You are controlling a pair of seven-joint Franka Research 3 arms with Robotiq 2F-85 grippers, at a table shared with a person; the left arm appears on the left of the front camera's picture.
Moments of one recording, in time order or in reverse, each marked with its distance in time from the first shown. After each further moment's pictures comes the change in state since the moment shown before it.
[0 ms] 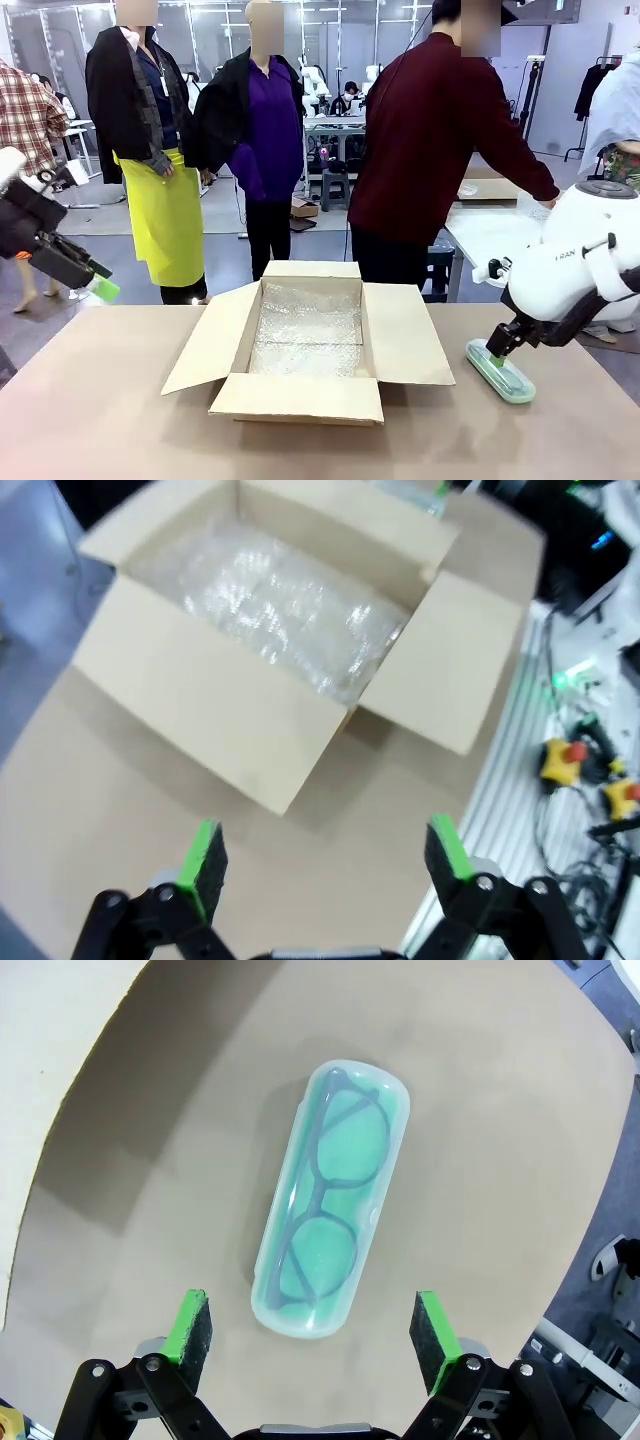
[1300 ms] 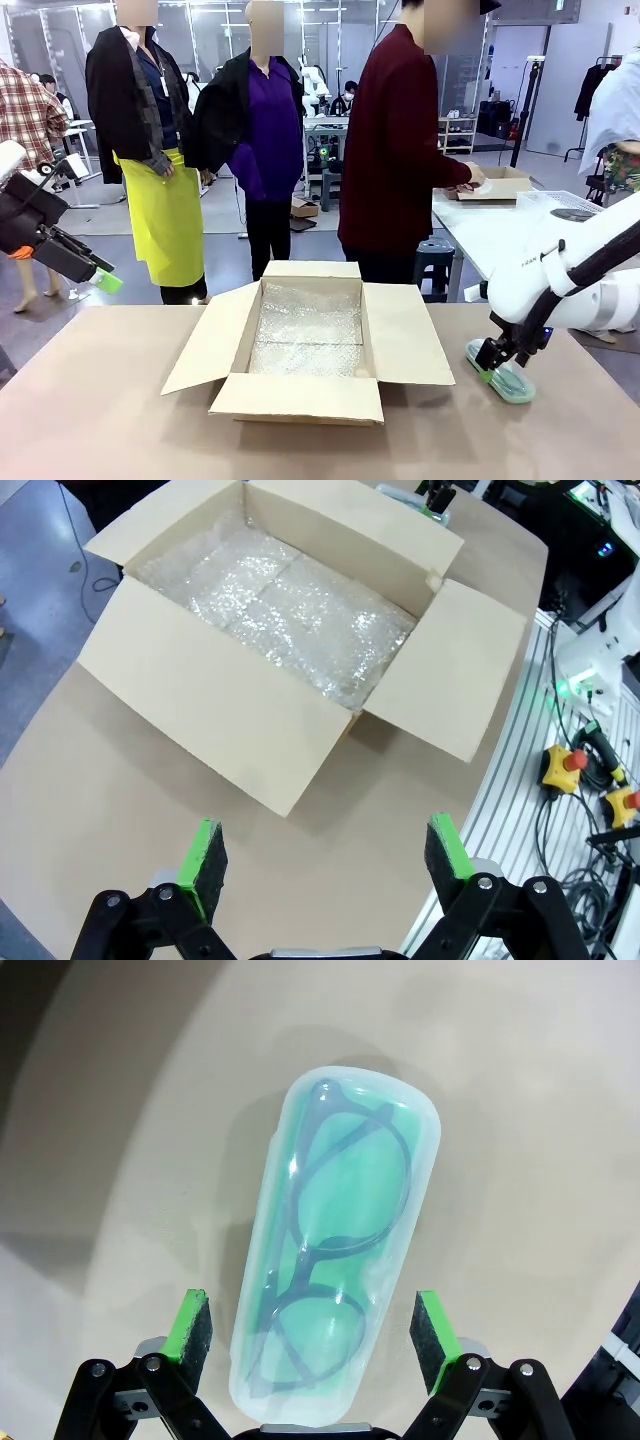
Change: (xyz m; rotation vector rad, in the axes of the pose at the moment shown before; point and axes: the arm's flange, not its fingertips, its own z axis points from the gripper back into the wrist) left arm 0.002 0.000 -0.001 0.025 0.017 0.020; right arm 0.013 -0.017 -0.065 0.067 0.079 -0.064
